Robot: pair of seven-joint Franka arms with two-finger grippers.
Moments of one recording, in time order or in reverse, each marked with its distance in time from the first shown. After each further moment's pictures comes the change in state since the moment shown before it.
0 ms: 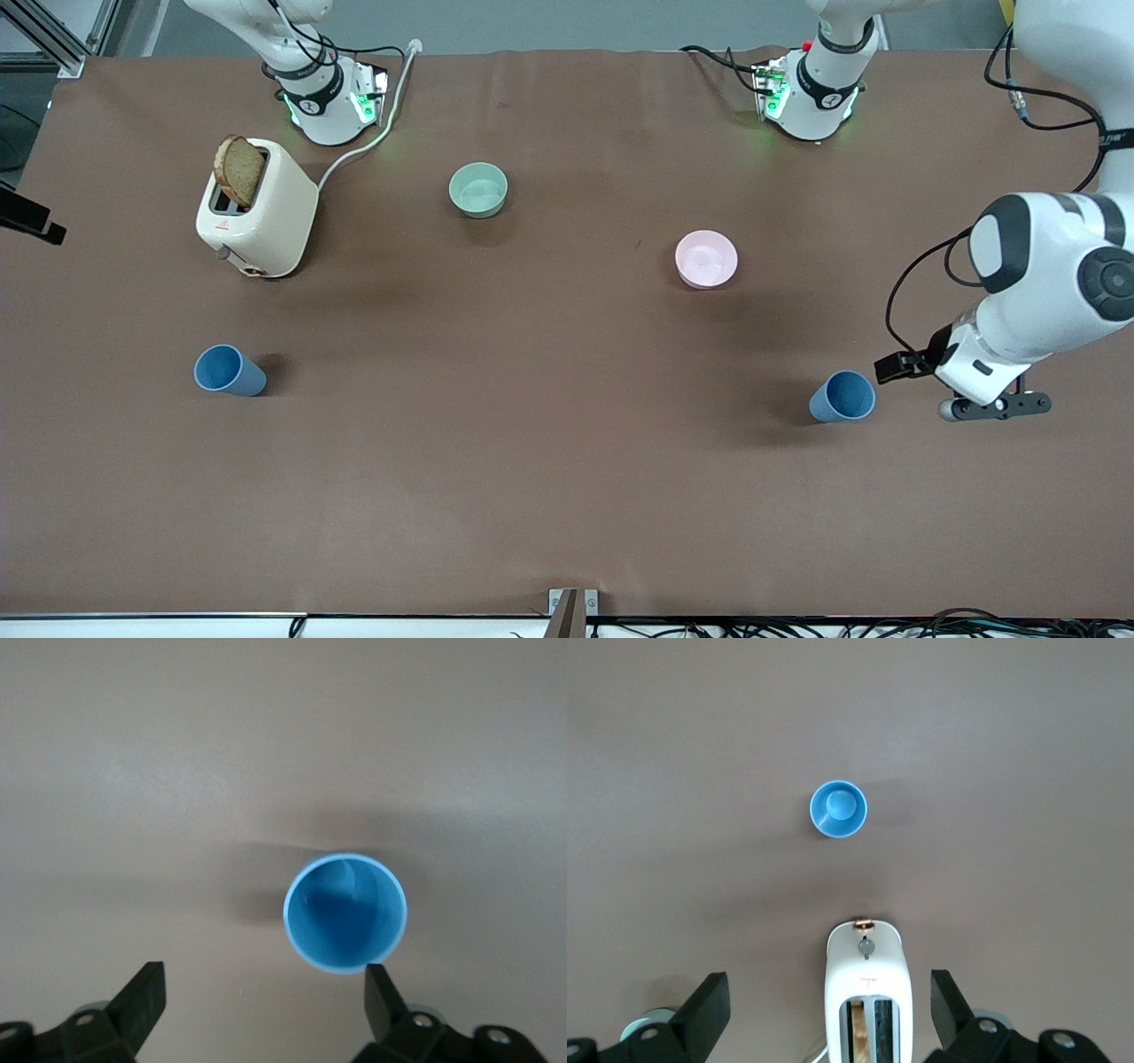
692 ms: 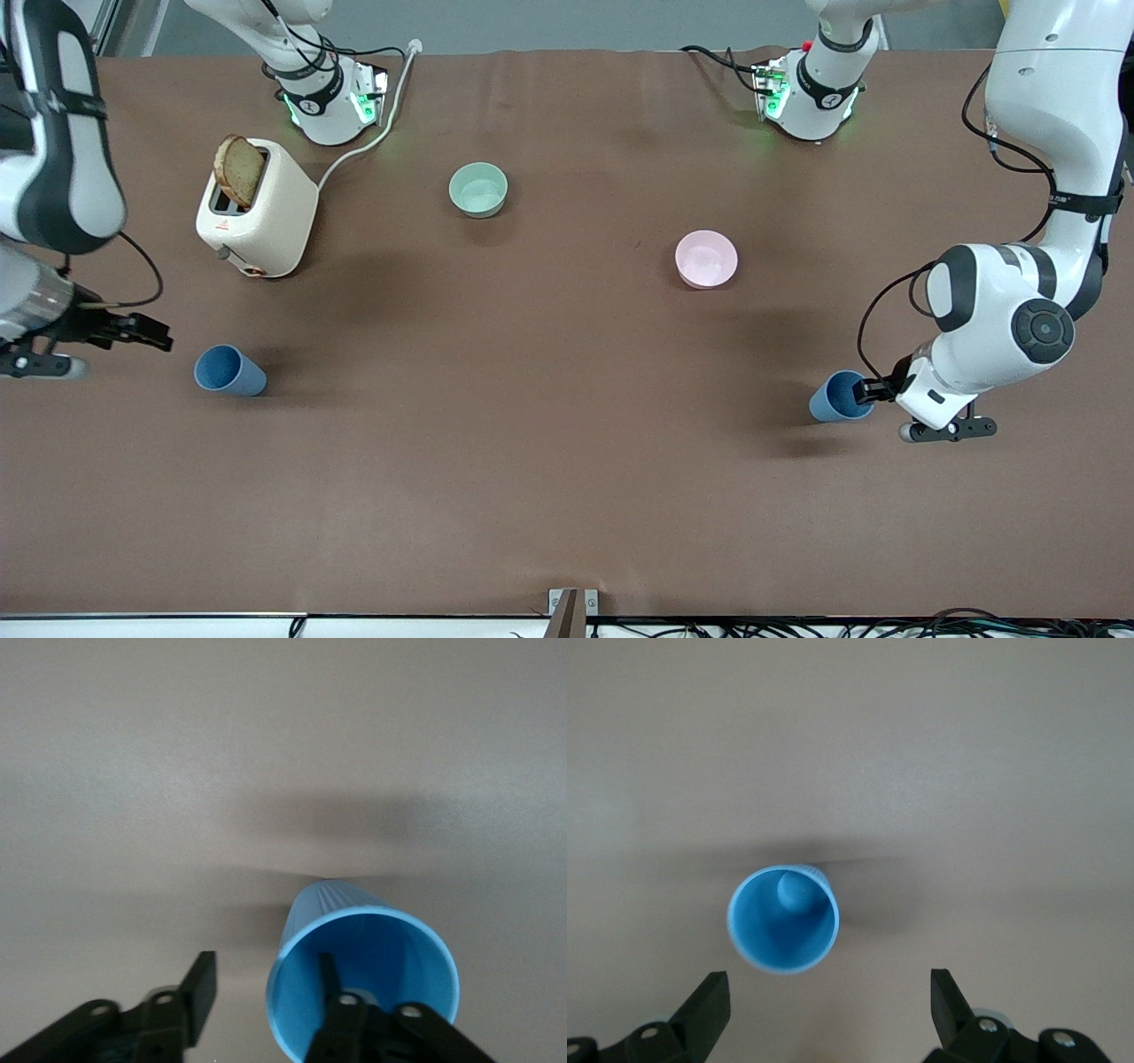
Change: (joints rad) left arm -0.004 0.136 -0.001 0.002 0.001 0.117 -0.002; right arm -0.016 0.142 -0.023 -0.521 0.000 0.771 -0.124
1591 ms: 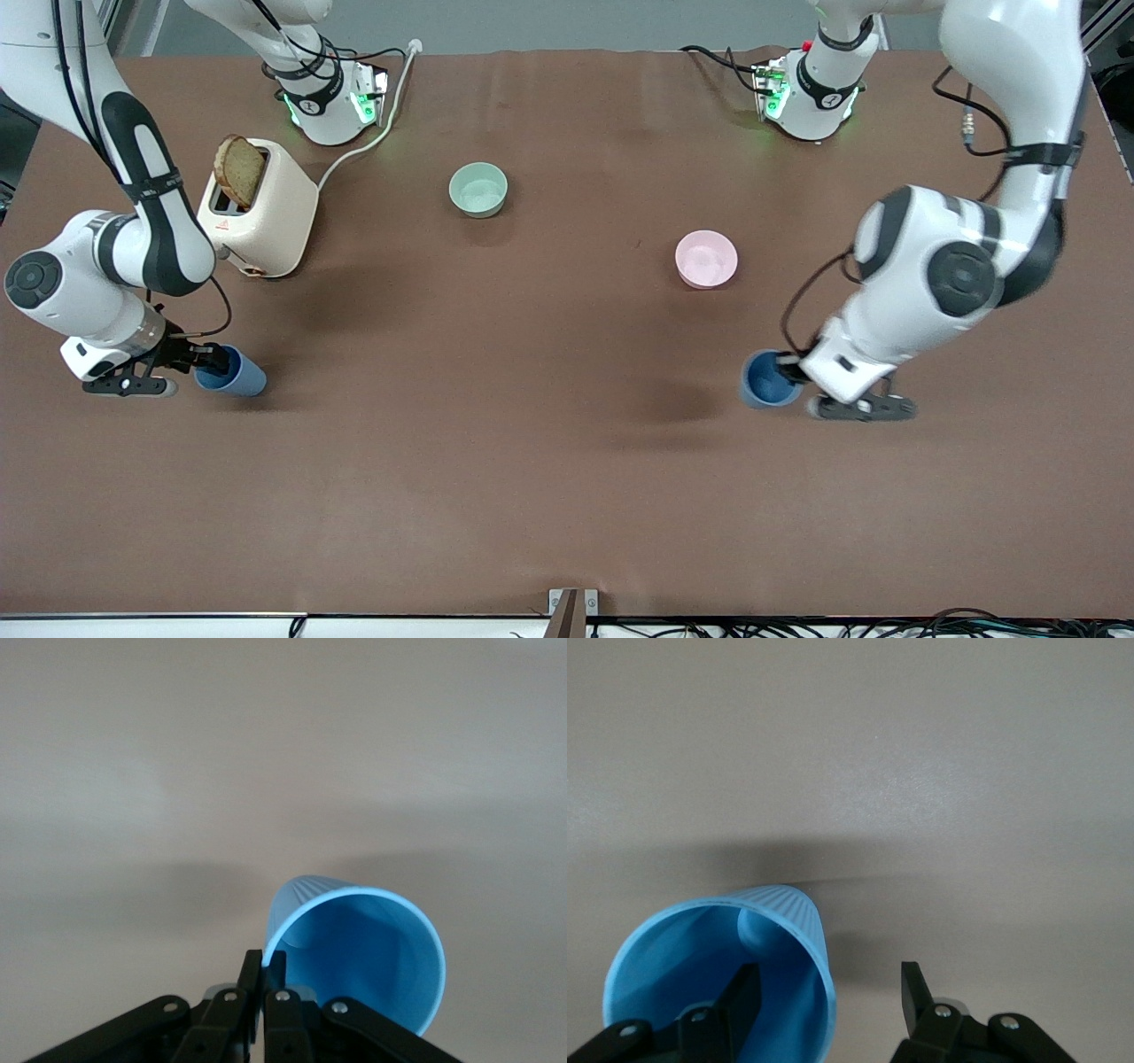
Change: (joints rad) left arm -0.175 -0.103 -0.164 0.146 0.001 -0.215 -0.235; right arm 0.003 0.163 0.008 -0.110 0.001 0.291 -0.010
